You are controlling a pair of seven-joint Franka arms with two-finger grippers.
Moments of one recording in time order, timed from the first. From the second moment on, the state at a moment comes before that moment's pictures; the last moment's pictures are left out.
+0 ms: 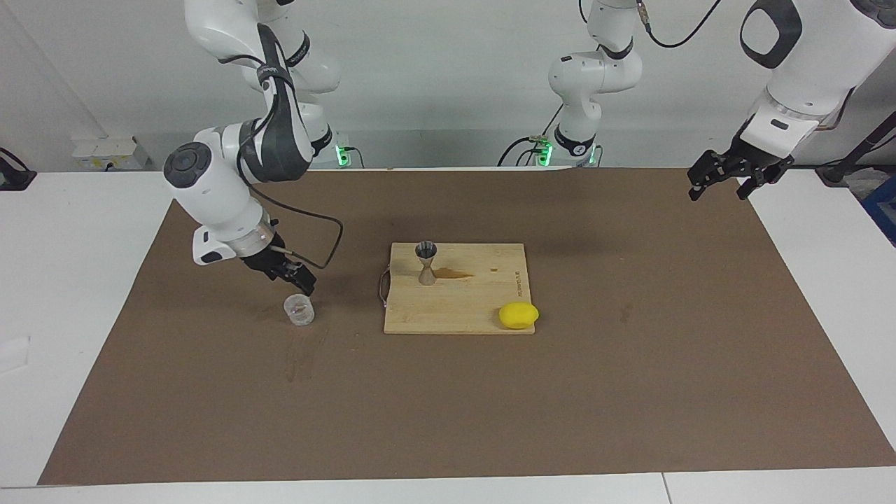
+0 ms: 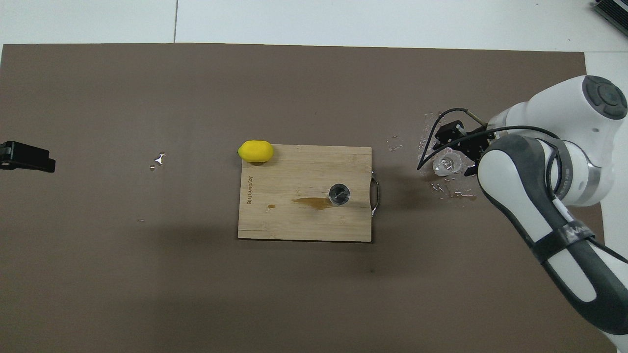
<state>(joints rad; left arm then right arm) 0.05 -0.04 0.00 -1.68 -0.02 1.63 0.10 -0.06 0.17 0.13 -1.87 0.07 2.06 0.45</state>
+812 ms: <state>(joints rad) 0.05 -0.04 0.00 -1.68 -0.02 1.63 0.10 -0.06 0.01 0.13 -1.64 0.01 1.72 0.23</state>
